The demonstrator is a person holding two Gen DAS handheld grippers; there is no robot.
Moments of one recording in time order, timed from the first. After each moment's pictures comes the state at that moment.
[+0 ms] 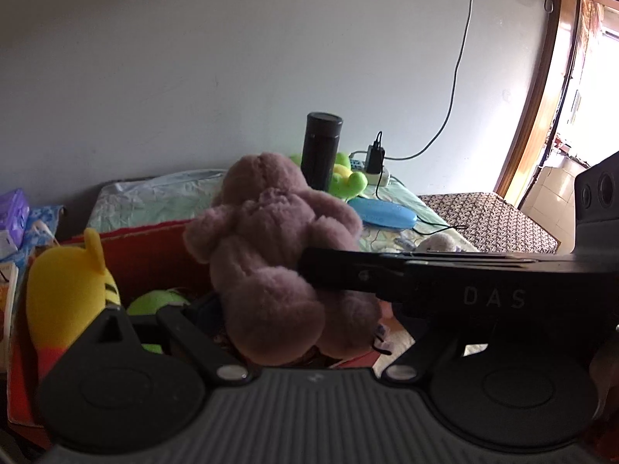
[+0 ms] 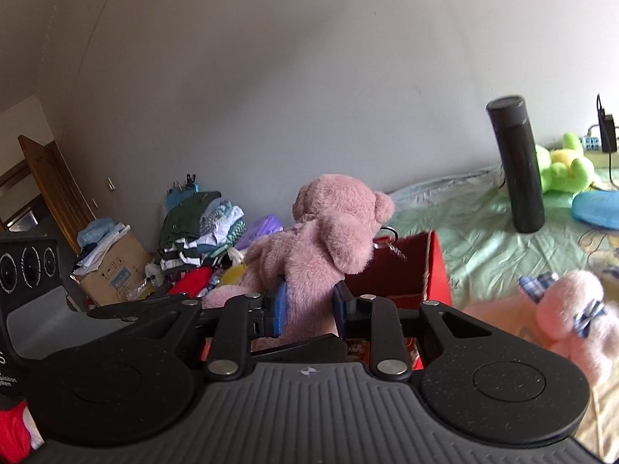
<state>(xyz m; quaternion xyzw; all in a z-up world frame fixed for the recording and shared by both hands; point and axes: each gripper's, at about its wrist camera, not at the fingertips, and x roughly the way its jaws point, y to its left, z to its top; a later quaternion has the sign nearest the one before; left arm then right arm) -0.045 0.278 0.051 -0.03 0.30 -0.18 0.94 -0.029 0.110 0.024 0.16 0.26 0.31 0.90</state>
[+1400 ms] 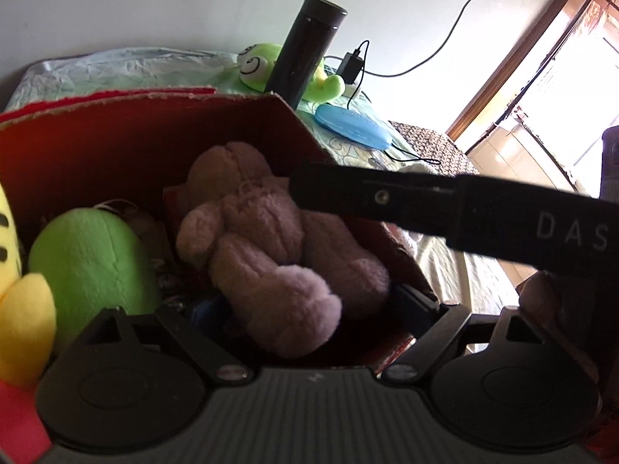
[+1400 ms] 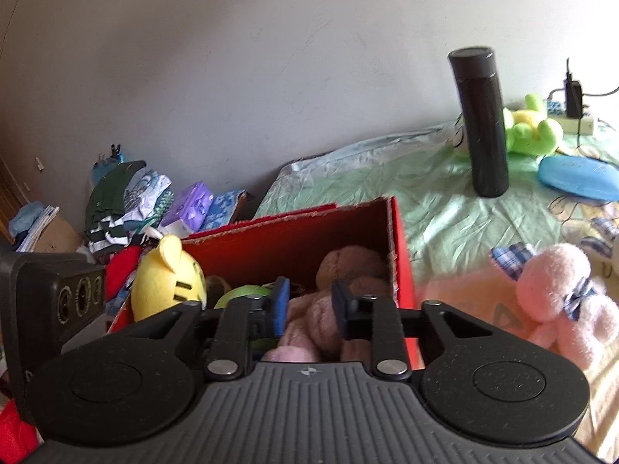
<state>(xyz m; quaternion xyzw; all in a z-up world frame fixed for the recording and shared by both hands) 0.040 0.298 -0.020 -0.11 0.43 -0.29 0.84 0.020 0.139 0.006 0.14 0.34 0.23 0.90</state>
